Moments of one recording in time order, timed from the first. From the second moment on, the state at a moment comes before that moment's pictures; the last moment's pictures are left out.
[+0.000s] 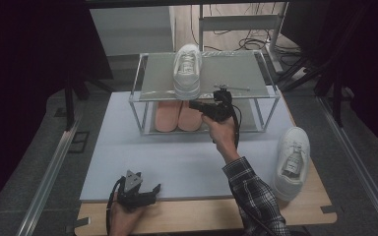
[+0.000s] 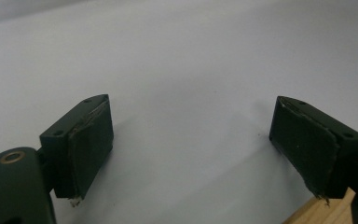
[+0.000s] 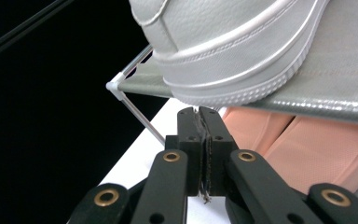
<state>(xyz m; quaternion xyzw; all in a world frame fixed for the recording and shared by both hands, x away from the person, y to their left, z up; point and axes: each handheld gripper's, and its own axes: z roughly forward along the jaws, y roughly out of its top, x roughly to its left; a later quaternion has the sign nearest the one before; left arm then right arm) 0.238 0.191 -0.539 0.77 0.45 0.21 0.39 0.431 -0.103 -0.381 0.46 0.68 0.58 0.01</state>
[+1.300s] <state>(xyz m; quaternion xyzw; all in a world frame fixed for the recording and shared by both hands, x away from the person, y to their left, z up) 0.238 0.191 -0.539 0.77 0.45 0.21 0.39 0.383 -0.129 -0.389 0.42 0.75 0.51 0.05</state>
